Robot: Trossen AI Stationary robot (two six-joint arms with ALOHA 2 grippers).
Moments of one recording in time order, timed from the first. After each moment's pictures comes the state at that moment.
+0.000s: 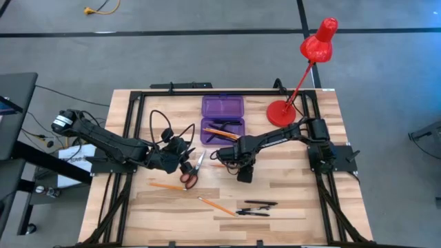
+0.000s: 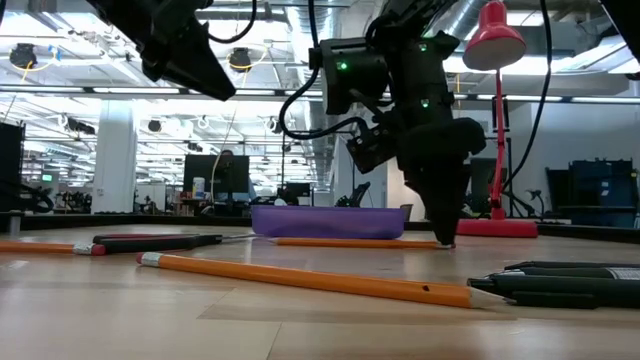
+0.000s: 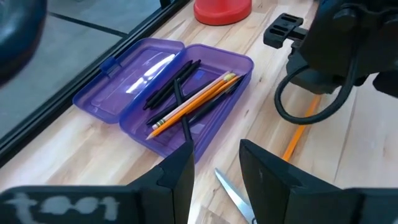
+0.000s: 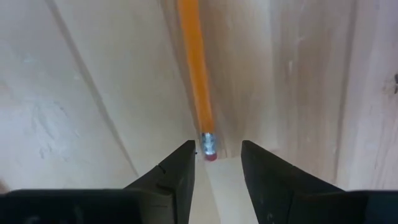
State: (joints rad) left arm -0.34 1.22 0.79 -0.38 -0.76 -0.52; right arm 0.08 2.07 1.43 -1.05 -0.08 0.25
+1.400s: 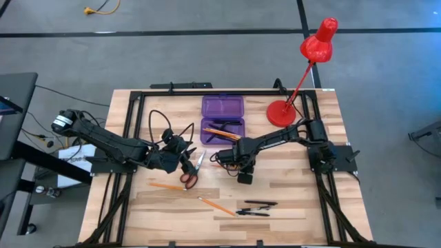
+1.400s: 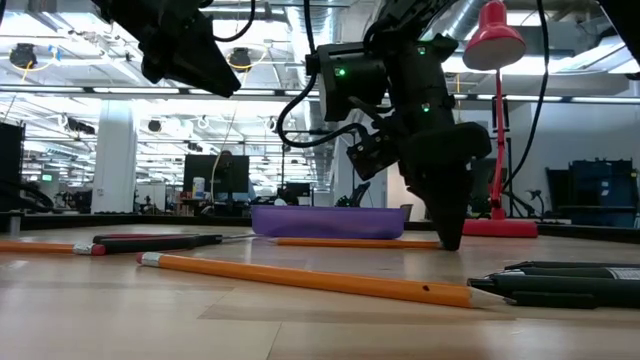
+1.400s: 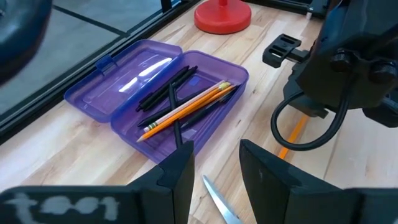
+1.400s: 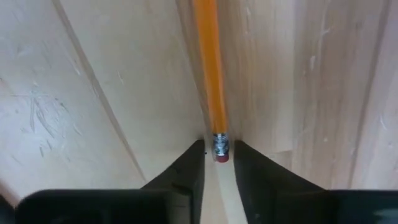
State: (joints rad) left arm -0.34 1.22 0.79 -0.34 -0.77 -0.58; right arm 0.10 2.11 1.43 -1.06 -0.10 0.24
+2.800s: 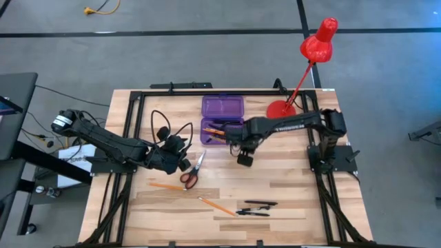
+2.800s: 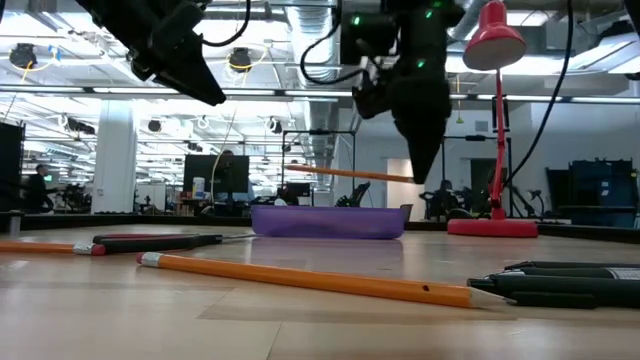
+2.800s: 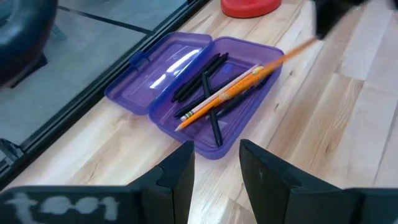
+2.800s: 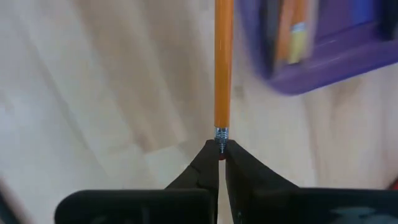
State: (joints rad) left arm -0.34 1.21 0.79 -0.48 -0.85 -0.58; right arm -0.05 1.87 1.43 -1.08 0.04 0.23
